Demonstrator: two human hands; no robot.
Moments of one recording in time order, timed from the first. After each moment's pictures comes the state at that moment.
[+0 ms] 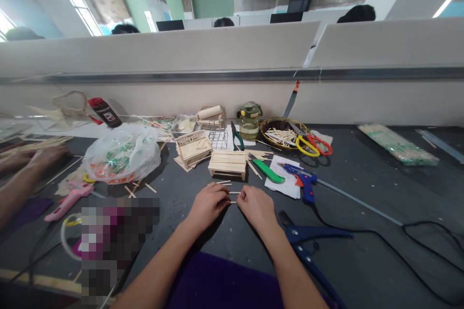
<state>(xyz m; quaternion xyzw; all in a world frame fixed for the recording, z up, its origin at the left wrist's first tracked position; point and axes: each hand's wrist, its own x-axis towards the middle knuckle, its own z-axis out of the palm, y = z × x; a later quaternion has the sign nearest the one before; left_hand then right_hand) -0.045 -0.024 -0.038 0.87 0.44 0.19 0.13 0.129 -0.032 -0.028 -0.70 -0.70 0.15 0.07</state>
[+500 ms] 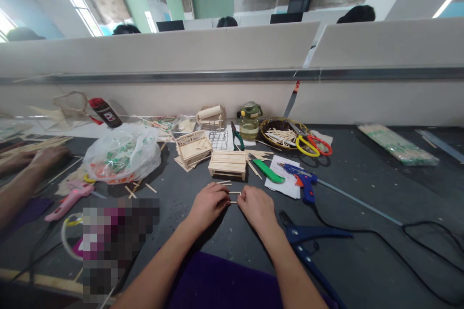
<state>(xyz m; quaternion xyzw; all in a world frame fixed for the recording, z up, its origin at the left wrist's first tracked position) -0.046 -0.024 -0.039 0.87 0.44 0.19 0.13 0.129 -0.032 -0.028 -0.70 -0.69 0.14 0.06</state>
